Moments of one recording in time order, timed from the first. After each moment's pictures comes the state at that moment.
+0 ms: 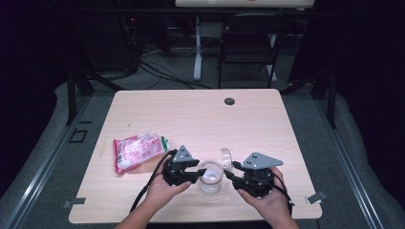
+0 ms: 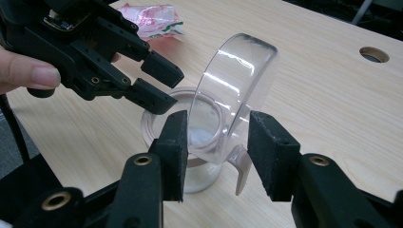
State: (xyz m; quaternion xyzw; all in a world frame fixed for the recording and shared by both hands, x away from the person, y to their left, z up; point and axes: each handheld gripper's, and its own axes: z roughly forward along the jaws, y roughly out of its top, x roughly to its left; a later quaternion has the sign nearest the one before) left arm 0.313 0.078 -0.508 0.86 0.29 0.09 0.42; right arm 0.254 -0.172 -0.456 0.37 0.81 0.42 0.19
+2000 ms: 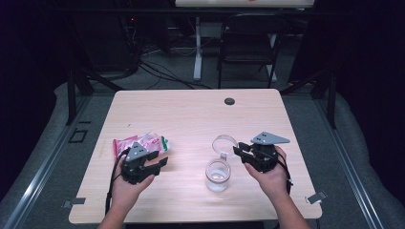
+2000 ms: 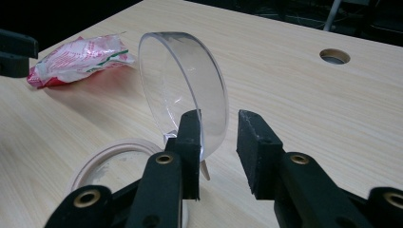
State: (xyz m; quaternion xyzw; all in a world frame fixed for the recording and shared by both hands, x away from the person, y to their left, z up) left arm 0.306 0.183 -0.491 0.79 0.41 0.18 0.43; right arm 0.318 -0.199 -0.470 0.42 0.76 0.45 0.19
